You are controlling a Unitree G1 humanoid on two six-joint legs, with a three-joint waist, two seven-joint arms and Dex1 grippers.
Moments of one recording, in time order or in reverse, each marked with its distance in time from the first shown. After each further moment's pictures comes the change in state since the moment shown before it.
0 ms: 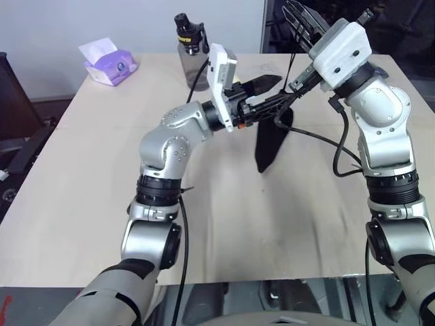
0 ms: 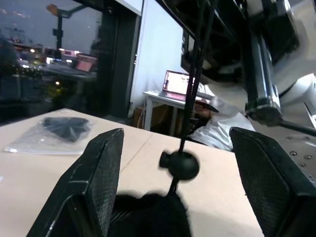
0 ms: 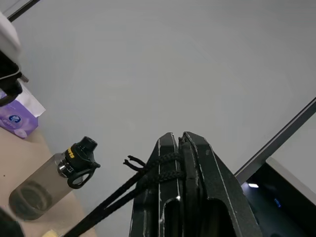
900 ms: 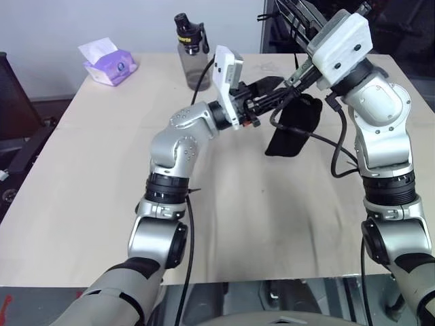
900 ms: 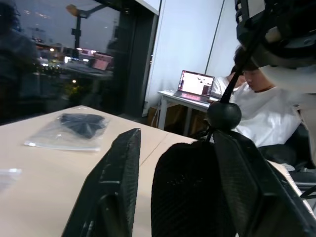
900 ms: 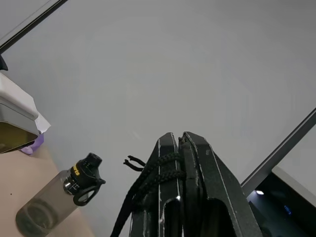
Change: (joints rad) left arm -0.017 -0.043 0.005 0.065 0.022 -0.031 0.040; right arm -0.012 0.033 0.003 -0.058 0.015 0.045 0.013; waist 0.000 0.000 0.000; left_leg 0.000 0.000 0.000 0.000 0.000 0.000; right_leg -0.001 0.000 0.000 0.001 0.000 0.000
